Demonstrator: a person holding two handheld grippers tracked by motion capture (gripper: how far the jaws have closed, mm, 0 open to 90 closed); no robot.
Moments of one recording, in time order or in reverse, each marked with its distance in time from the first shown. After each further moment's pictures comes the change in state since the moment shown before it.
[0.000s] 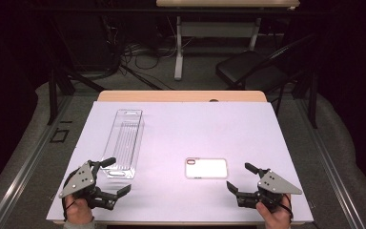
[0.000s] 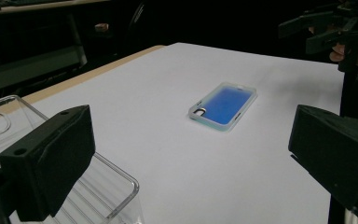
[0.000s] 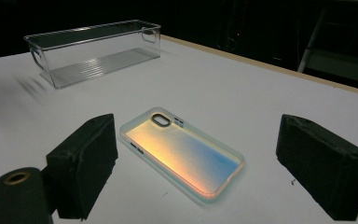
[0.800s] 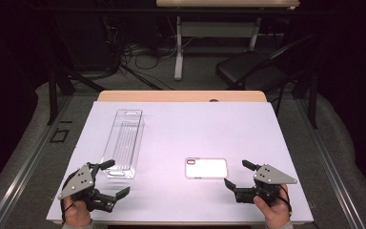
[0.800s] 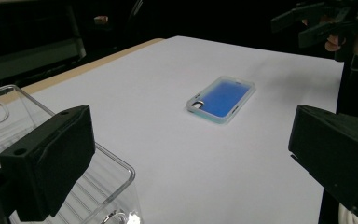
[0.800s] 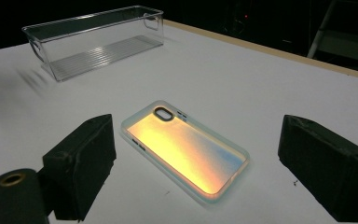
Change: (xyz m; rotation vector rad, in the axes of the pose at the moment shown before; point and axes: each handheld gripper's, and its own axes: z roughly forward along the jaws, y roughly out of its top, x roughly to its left) left arm -0.003 -0.002 -0.004 0.034 0.000 -0.009; right arm -0.005 0.014 0.011 0.092 0.030 0.012
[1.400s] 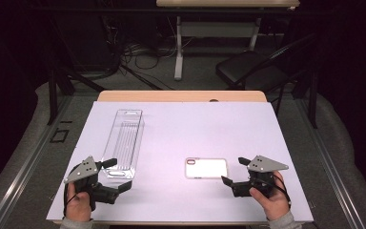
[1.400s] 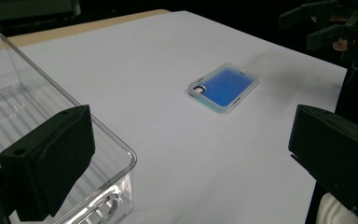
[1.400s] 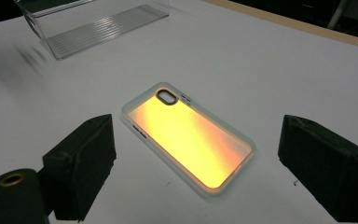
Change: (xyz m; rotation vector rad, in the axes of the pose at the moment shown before) left arm 0.015 0.007 0.014 0.114 -0.001 -0.187; right arm -0.009 0.015 0.016 0.125 0.043 0.017
